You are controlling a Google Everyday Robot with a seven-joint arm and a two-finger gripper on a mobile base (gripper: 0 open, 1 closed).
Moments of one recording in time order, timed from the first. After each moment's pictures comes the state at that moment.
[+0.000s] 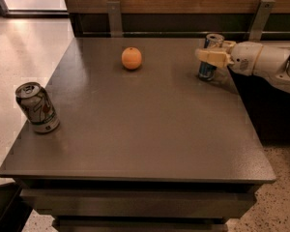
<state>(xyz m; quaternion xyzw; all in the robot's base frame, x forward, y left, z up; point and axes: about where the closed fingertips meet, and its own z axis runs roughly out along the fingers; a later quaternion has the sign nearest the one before) 0.709 -0.208 0.893 -0.32 0.67 0.30 0.60</state>
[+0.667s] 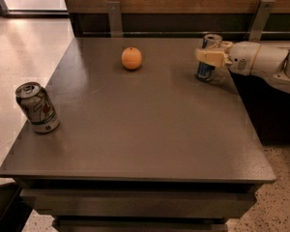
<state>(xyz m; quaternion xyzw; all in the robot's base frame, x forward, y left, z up) 0.710 -0.201 0.893 -0.32 0.67 0.30 0.60</state>
